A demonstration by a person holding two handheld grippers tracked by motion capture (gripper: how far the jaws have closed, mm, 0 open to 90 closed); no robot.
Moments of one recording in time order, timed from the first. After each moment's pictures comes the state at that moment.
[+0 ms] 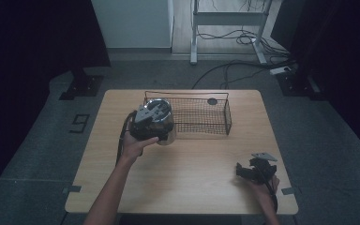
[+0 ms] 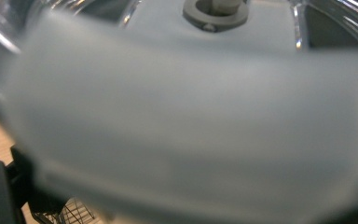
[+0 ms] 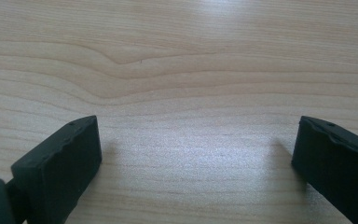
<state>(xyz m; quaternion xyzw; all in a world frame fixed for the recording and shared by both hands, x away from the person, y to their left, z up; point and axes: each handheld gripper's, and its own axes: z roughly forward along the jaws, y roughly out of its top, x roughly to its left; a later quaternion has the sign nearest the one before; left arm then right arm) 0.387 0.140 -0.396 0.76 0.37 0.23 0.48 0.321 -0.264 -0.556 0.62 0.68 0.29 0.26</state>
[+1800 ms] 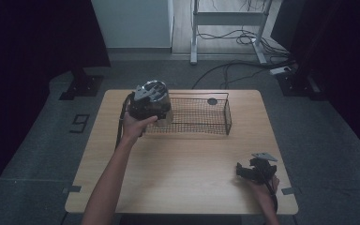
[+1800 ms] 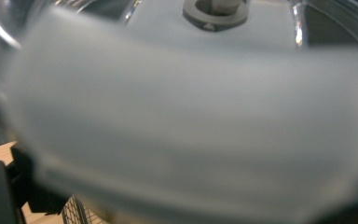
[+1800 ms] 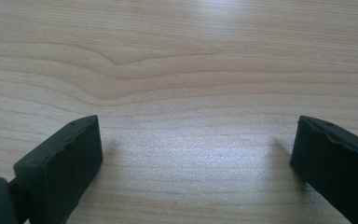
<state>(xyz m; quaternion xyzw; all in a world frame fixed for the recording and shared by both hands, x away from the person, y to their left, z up) 0.445 0.145 -0.379 0.74 0.40 0.25 0.48 0.320 -0.265 -0.556 0.63 0.68 0.29 0.26</state>
